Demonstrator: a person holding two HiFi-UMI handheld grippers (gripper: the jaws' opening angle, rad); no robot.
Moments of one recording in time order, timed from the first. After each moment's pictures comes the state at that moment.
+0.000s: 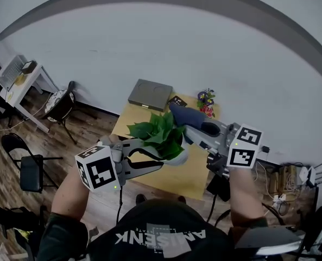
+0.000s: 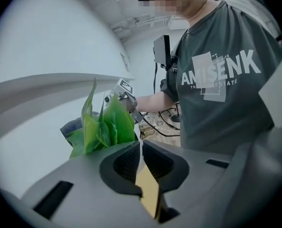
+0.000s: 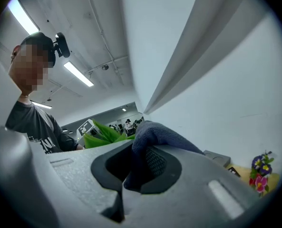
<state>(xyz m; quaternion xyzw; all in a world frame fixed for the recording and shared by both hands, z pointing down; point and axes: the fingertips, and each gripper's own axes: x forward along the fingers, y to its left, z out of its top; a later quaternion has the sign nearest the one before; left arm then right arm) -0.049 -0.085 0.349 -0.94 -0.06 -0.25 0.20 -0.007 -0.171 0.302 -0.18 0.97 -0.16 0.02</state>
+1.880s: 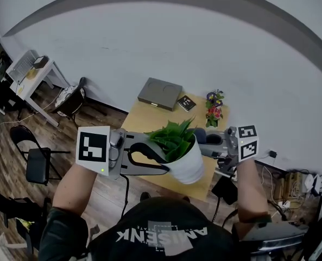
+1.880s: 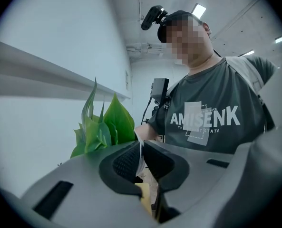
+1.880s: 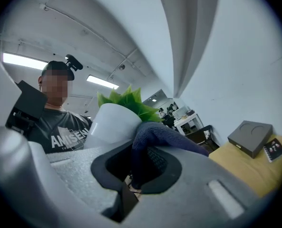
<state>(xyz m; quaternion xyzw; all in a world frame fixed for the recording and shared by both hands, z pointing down) -0.046 -0.056 0.302 -0.97 -0.17 -0.18 0.05 0.007 -0.137 0.362 0.07 0.97 -0.24 0.01</state>
